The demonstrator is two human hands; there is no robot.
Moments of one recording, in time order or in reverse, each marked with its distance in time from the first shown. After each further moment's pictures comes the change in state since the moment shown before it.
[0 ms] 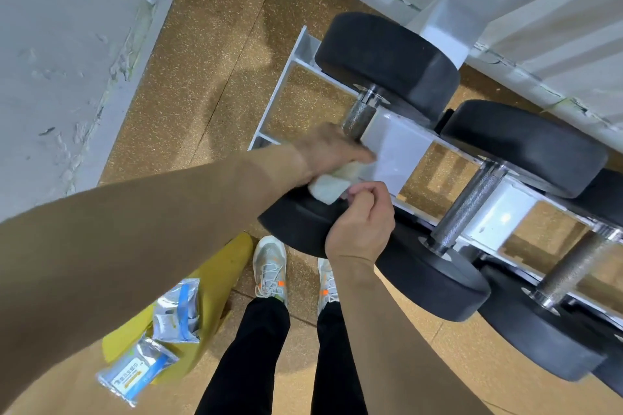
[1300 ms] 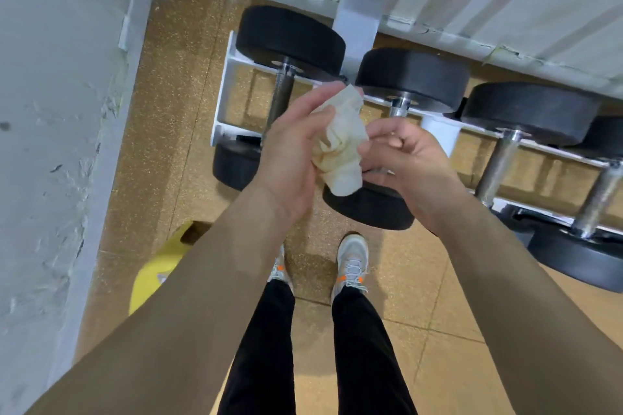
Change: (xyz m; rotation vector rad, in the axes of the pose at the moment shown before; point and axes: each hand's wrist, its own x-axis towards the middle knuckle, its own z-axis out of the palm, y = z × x) left_hand -0.163 0.032 0.094 -0.766 -0.021 0.364; right_hand 0.032 -0.069 -0.204 0.260 -0.716 0.120
